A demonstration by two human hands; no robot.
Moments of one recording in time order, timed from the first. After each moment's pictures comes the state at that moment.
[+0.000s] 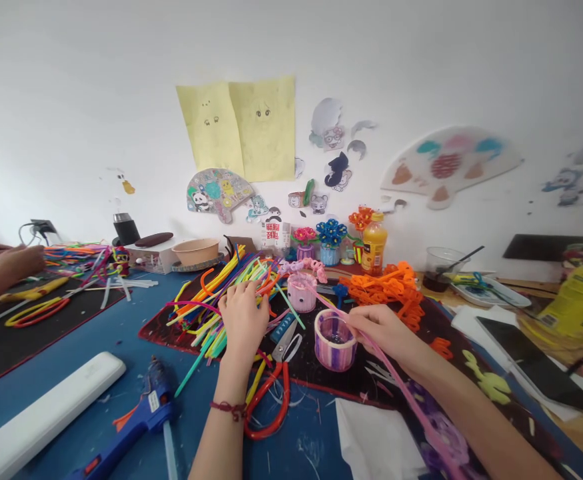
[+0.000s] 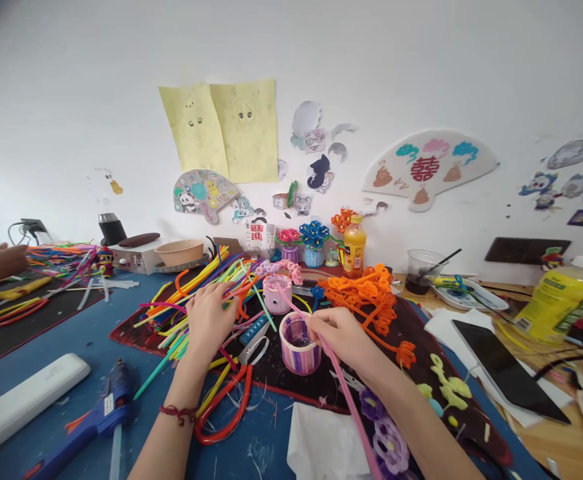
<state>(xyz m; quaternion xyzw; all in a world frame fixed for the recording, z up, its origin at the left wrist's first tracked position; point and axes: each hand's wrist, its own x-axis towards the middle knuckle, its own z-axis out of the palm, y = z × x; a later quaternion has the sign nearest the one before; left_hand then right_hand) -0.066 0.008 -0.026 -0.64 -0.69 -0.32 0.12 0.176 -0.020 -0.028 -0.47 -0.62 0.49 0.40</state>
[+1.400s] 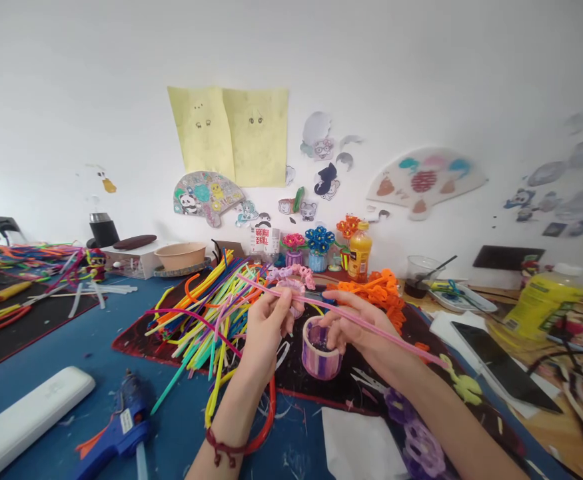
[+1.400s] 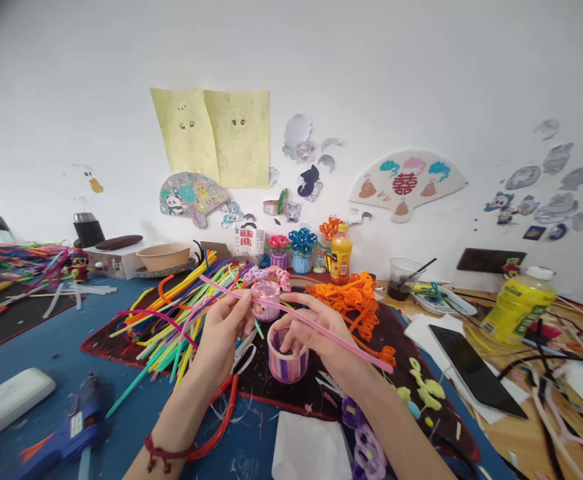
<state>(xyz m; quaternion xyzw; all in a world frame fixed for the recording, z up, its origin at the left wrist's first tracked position) -0.008 -0.020 -0.006 -0.49 -0.33 -0.63 -0.50 0.171 -0.033 -0.017 -0.24 -0.55 0.60 0.53</state>
